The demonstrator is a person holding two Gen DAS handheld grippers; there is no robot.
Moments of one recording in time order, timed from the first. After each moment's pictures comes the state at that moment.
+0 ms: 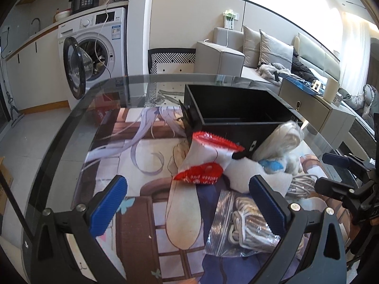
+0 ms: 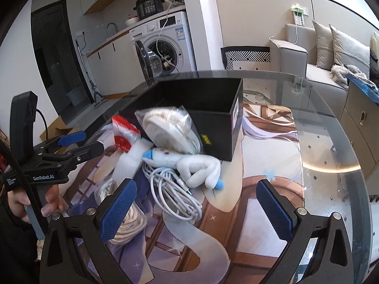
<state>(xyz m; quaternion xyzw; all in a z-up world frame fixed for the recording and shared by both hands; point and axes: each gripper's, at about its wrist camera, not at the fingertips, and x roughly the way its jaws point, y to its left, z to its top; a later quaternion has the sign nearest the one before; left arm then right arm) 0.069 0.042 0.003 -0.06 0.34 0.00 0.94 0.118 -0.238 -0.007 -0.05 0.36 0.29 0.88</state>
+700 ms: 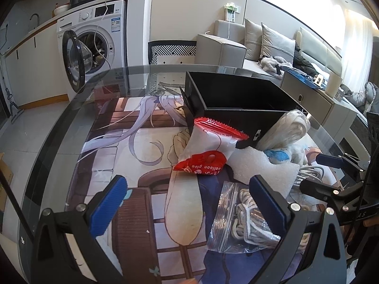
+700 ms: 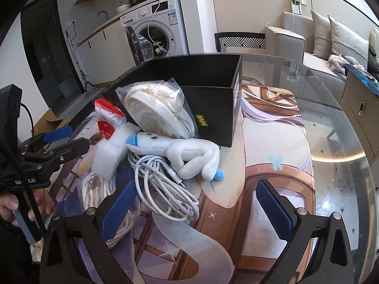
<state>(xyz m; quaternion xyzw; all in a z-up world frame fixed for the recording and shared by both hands) 0.074 0.040 -0.005 -0.06 0.36 0.00 0.93 0.141 -0.225 -0.034 -0.07 0.40 0.27 0.87</state>
